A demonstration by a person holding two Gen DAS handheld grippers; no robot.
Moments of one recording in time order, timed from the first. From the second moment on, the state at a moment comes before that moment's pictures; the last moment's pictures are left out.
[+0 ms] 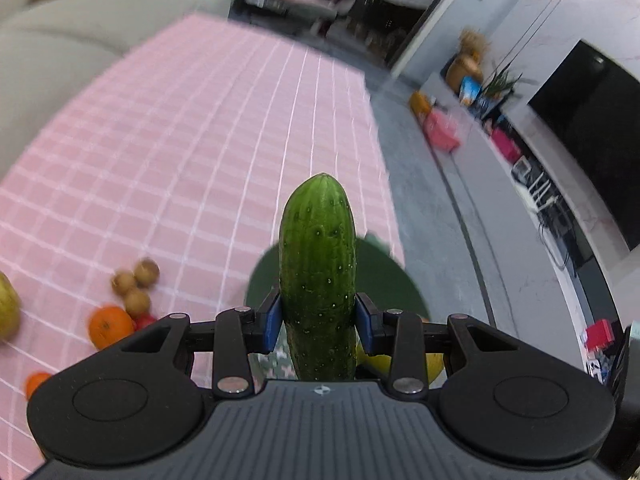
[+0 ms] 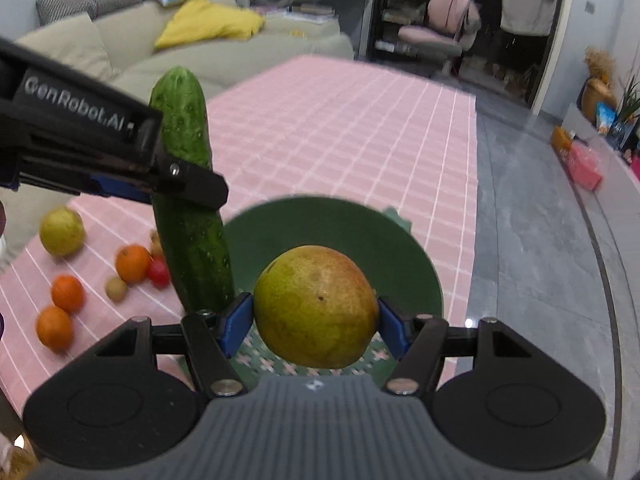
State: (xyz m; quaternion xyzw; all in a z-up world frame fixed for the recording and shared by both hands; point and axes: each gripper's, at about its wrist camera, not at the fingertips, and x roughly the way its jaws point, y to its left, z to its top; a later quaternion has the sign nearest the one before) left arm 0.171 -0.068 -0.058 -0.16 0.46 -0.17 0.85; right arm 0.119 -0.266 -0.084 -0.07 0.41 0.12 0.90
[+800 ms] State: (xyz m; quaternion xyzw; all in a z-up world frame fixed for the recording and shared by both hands) left arm 0.196 -0.110 -0.103 -0.09 0.54 -0.15 0.82; right arm 0.177 -0.273 -0.143 -0.13 0.57 0.22 0.78
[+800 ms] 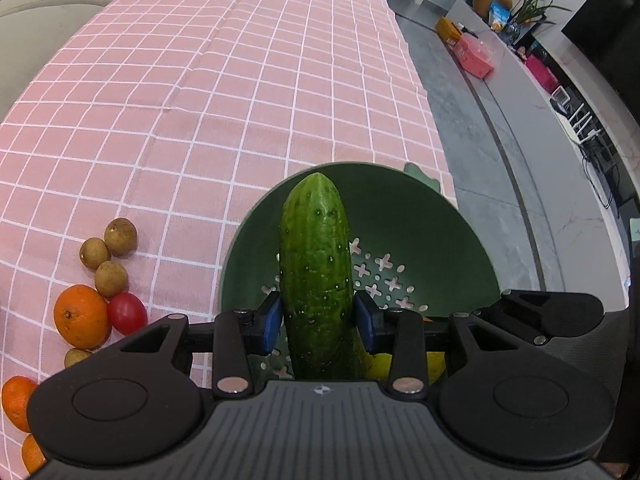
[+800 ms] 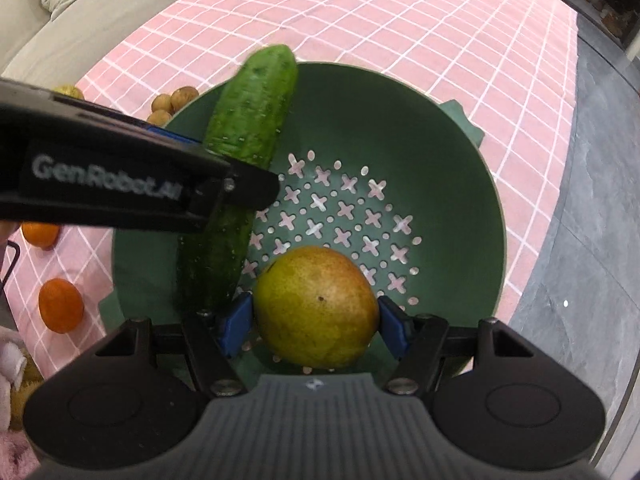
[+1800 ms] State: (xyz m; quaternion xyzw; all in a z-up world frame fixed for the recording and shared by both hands) left arm 0.156 -0.075 -0.054 -0.04 0.49 -0.16 0.86; right arm 0.138 -0.245 -0.087 -0.22 0.50 0.16 0.82
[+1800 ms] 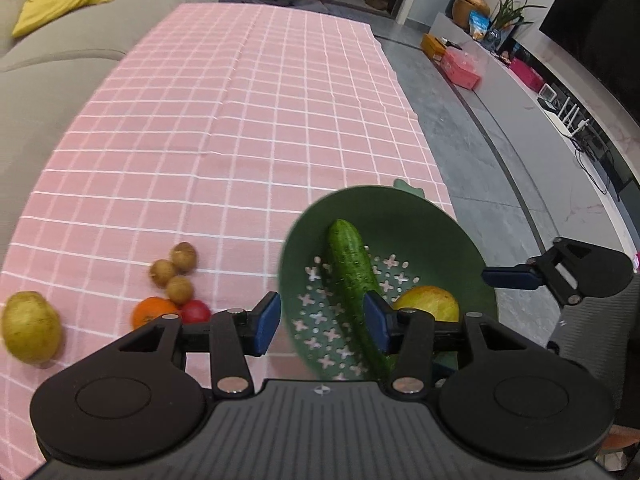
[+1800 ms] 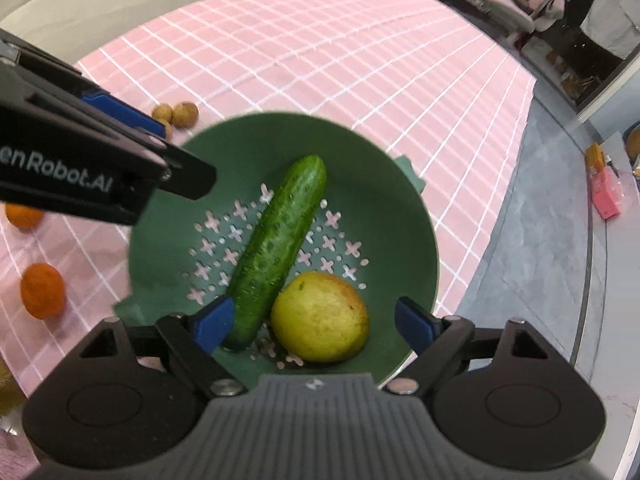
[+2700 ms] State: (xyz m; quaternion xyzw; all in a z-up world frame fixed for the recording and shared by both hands) left arm 0.058 0.037 -0.035 0.03 0.46 -0.09 0.88; right arm 0.042 -0.163 -0.075 0.00 0.43 0.16 0.89
